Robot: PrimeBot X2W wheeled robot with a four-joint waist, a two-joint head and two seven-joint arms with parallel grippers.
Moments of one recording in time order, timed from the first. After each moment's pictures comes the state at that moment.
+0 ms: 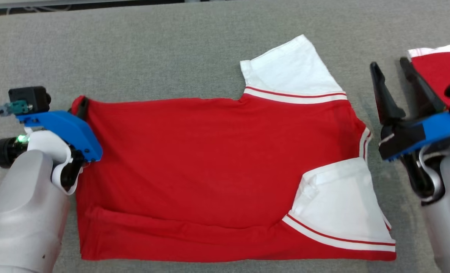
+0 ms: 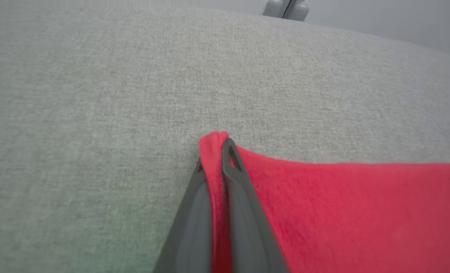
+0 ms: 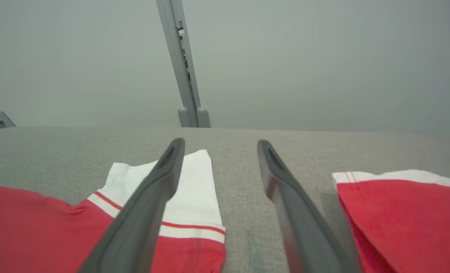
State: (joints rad) left arm -0.75 0.32 -0.33 0.90 -0.62 -0.12 0.09; right arm -0.48 -0.27 0.08 0.22 0.38 0.13 -0.04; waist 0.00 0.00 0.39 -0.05
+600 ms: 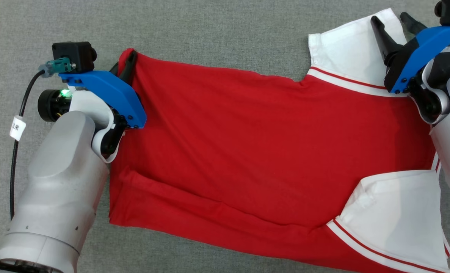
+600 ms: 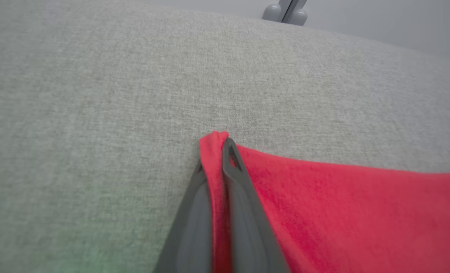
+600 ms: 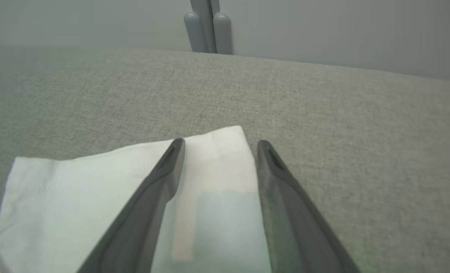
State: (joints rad) left arm -0.92 0.19 -0.44 0.92 -0.64 -0.13 0.02; right arm -1.03 -0.34 0.30 0.85 0.47 0.13 0.11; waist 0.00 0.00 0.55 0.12
